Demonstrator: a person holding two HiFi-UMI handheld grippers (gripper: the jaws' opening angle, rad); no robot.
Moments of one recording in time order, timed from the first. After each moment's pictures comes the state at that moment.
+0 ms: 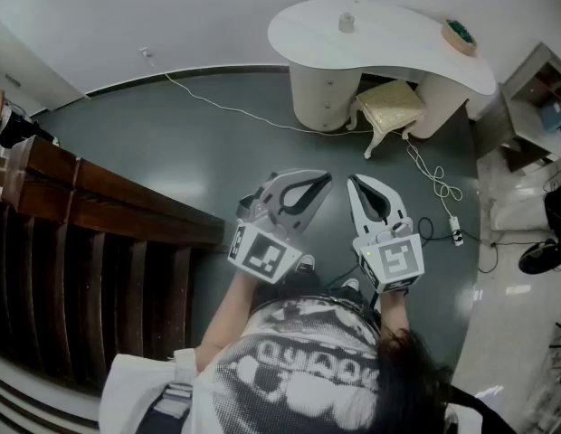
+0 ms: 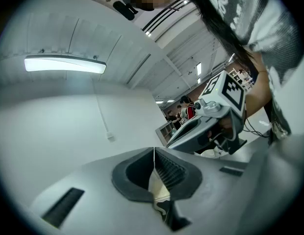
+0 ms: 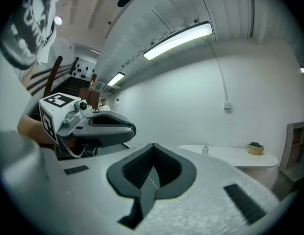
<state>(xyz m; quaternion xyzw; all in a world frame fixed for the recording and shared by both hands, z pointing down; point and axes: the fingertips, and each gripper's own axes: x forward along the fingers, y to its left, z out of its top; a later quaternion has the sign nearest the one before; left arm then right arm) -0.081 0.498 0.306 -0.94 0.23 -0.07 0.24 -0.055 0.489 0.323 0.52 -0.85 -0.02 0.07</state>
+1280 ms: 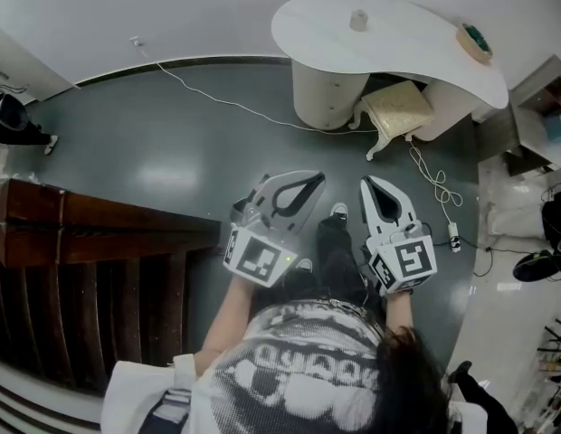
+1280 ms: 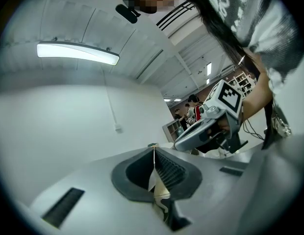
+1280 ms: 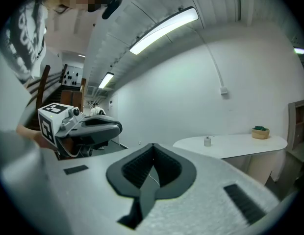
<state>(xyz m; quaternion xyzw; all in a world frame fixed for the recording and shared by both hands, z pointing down) -0.113 0.392 0.332 -0.94 0.27 -0.07 0.20 -0.046 0.387 0.361 0.52 -0.85 0.05 0.05</state>
